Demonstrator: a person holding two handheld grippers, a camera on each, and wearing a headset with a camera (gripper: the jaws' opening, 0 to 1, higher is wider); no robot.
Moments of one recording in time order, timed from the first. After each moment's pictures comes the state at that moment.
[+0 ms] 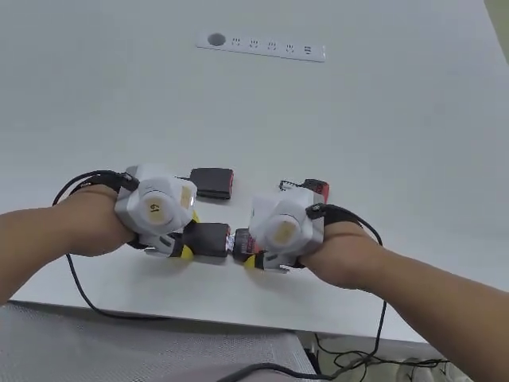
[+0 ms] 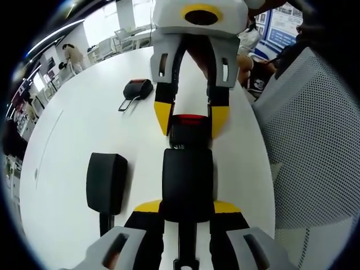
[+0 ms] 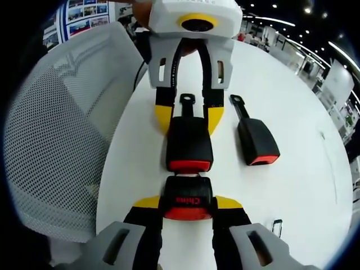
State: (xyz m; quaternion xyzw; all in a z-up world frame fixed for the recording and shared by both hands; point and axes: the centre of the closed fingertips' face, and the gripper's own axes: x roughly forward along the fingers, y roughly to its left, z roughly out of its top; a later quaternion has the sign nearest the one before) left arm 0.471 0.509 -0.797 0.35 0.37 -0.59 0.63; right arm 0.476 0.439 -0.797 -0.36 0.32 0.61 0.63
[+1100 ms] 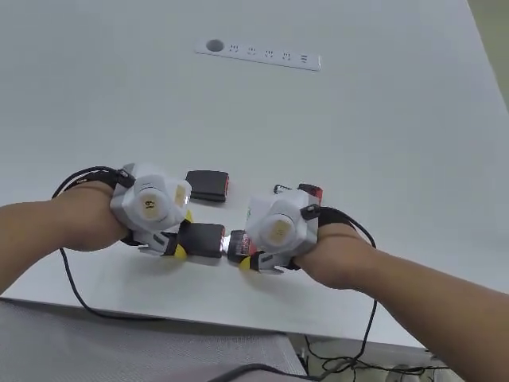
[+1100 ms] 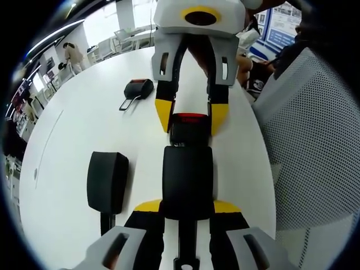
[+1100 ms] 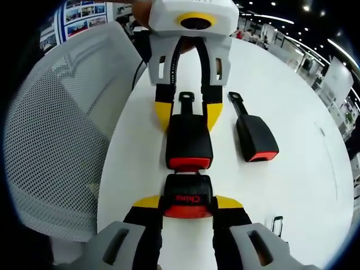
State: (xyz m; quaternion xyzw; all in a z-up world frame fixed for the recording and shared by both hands) left arm 0.473 0.513 -0.796 0.35 0.37 -0.59 0.62; right arm 0.473 0.439 -0.797 -0.35 0.34 0.60 0.63
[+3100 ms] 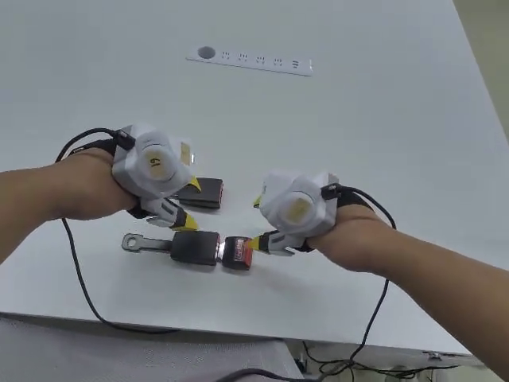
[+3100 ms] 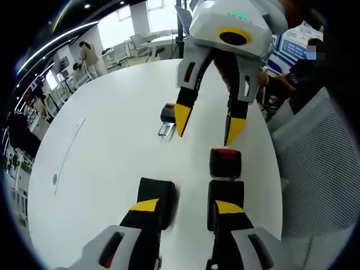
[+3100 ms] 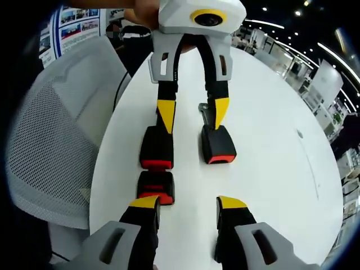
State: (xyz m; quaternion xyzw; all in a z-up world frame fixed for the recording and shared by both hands) left arm 0.527 0.492 -0.741 0.34 0.36 -0.56 0.67; right arm 0.517 0.419 -0.757 -0.36 0.31 0.58 0.67
